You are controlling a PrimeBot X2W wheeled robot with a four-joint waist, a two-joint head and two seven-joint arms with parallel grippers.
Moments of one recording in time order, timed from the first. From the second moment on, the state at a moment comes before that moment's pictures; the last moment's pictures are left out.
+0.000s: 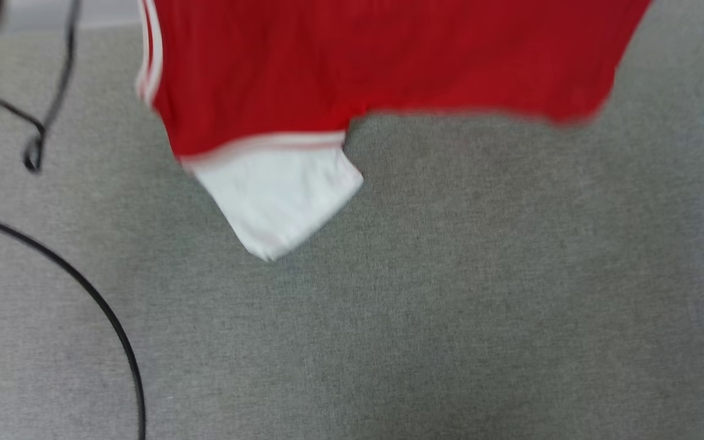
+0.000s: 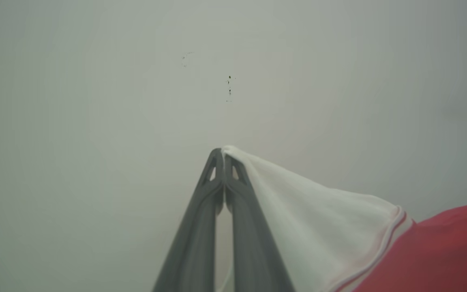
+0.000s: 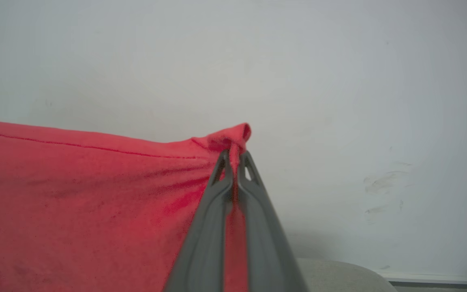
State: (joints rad) left arm -1.28 0.47 -0.34 0.45 -0.64 -0.01 -0.11; right arm -1.31 -0.33 0.14 0.69 0.38 0.13 0.25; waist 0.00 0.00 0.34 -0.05
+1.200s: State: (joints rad) left arm -1.50 0.46 -0.31 0.93 -0.75 -0.13 -0.23; right arm -1.47 -0.34 0.33 0.83 0.41 0.13 0.10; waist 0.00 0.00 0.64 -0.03
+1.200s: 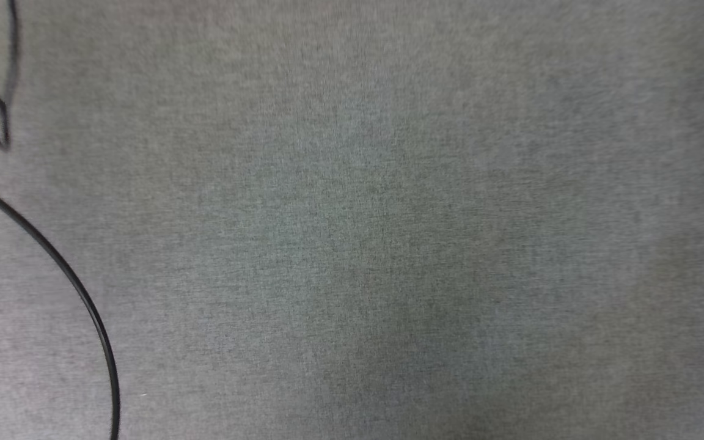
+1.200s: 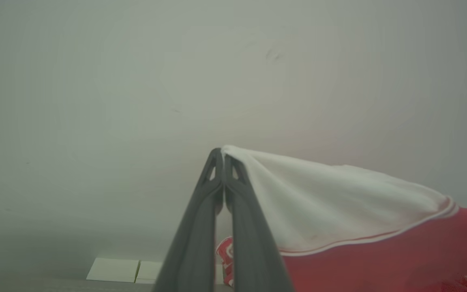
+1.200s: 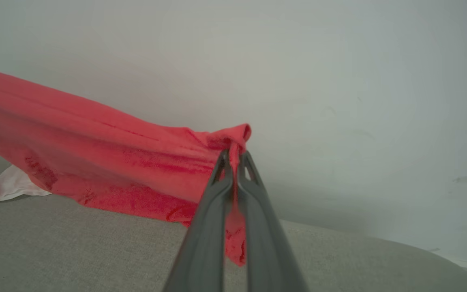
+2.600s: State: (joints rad) left arm 0.36 0.57 -0.19 -0.03 -1.08 0.30 -0.15; right arm 0.05 -0.36 0.17 0.32 0.51 0.13 0.14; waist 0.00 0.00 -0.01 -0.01
